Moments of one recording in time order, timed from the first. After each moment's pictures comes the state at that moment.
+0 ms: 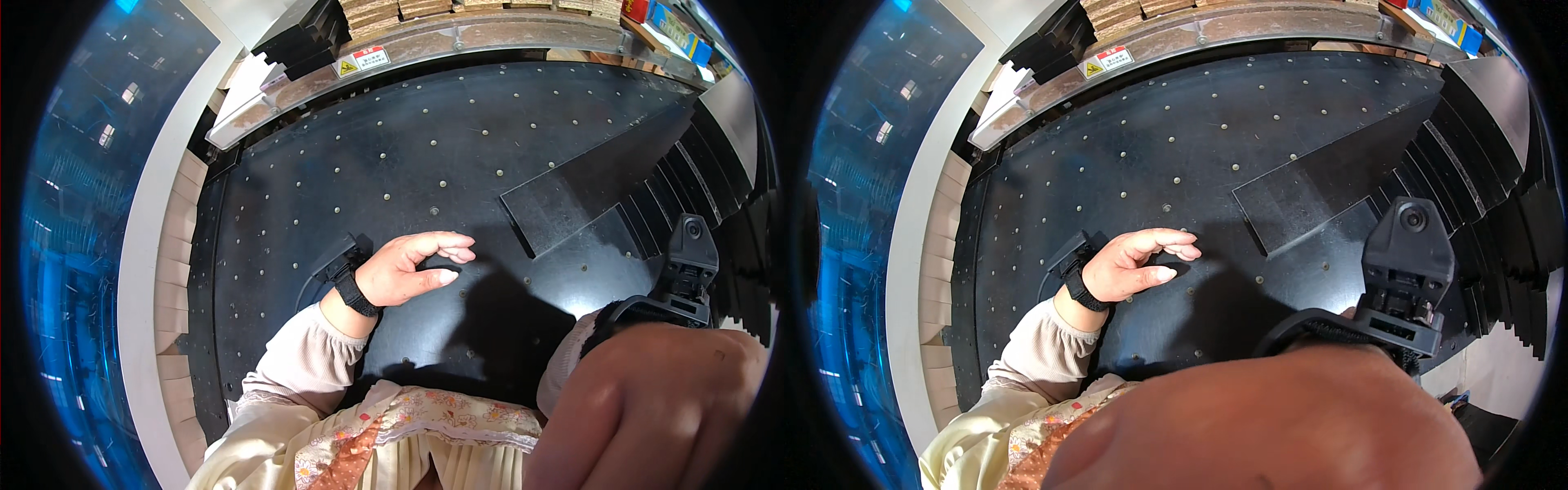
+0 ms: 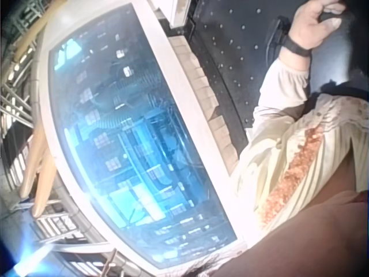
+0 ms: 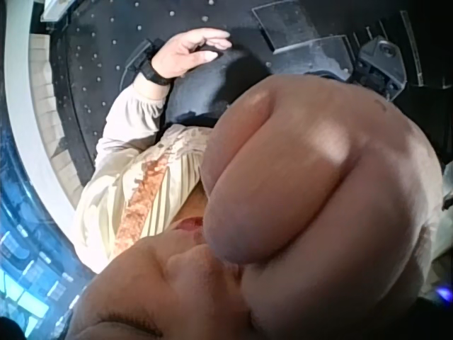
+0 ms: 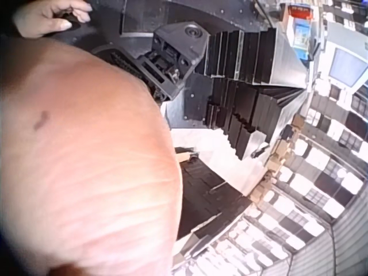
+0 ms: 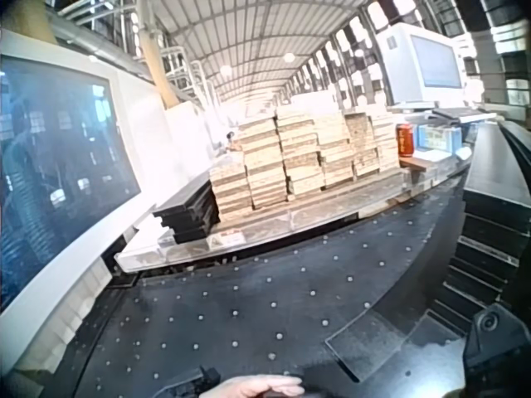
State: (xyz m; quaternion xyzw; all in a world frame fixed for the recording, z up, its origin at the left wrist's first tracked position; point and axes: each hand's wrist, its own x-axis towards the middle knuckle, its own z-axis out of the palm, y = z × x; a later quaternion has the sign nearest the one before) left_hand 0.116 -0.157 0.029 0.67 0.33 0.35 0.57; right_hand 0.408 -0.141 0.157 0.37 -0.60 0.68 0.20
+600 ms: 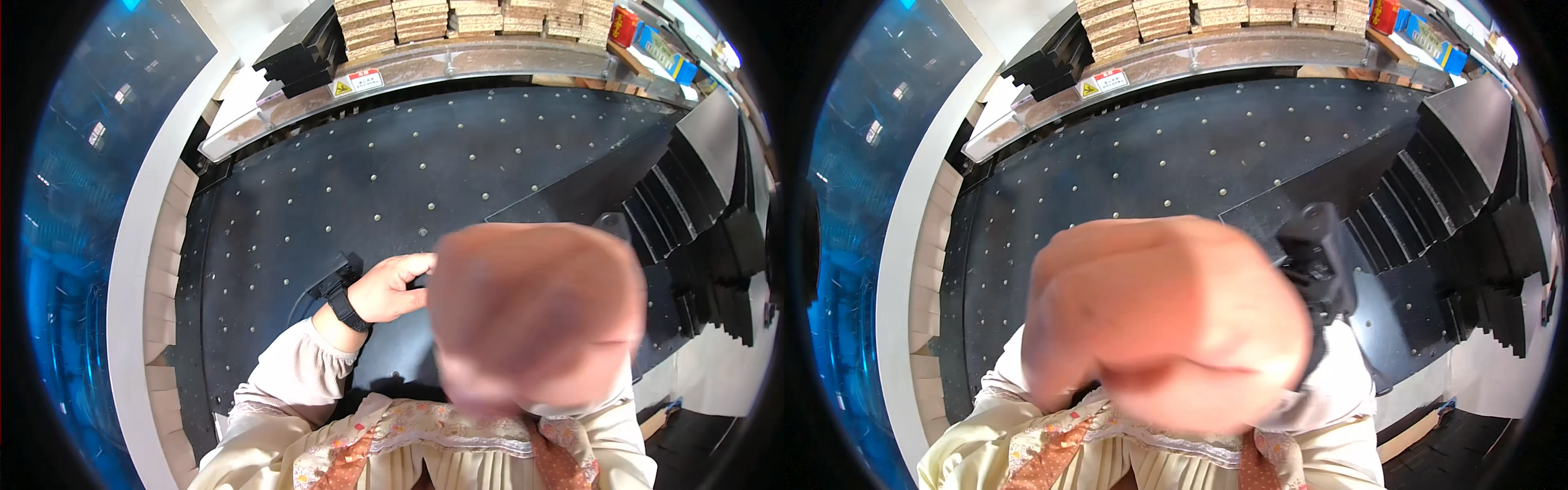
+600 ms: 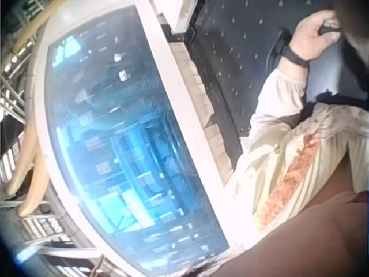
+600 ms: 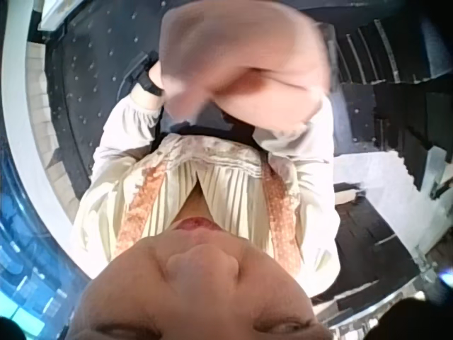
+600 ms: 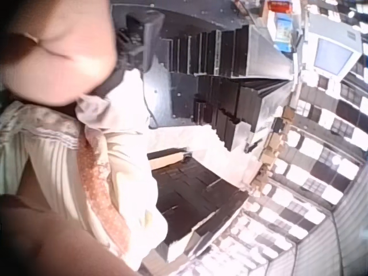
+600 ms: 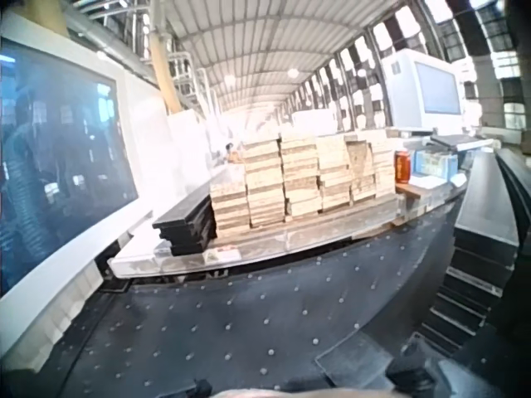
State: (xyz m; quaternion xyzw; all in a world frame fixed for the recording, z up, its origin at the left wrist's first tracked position) left_hand 0.125 -0.149 0.036 0.70 0.32 0.31 0.55; right_hand 0.326 -0.128 0.183 0.19 -0.71 0.50 0.46
